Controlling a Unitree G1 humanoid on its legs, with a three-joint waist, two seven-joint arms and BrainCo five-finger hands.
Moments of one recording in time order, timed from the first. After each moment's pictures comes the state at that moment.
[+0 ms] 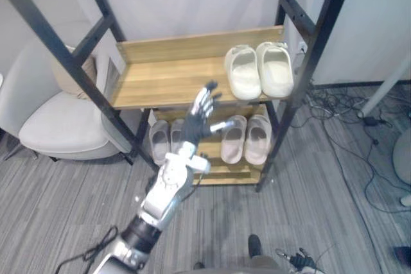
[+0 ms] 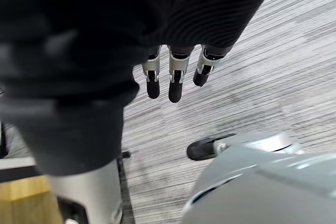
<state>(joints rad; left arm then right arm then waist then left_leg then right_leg) -0.10 0.17 -0.49 0.04 -0.40 -0.18 0.11 0.10 -0.16 -0.09 1.04 0.24 -0.06 -0.16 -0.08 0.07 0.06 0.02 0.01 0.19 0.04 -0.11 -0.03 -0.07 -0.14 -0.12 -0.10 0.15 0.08</state>
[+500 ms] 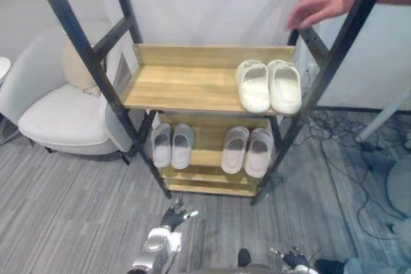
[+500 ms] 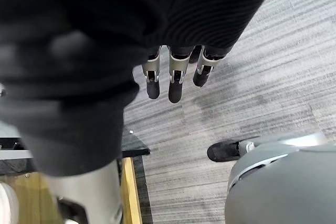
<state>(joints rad) 0.01 0.13 -0.24 0.97 -0.29 -0.09 0.06 0.10 -0.12 -0.10 1.09 0.24 -0.07 -0.16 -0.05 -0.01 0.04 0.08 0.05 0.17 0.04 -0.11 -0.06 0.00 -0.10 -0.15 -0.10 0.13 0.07</state>
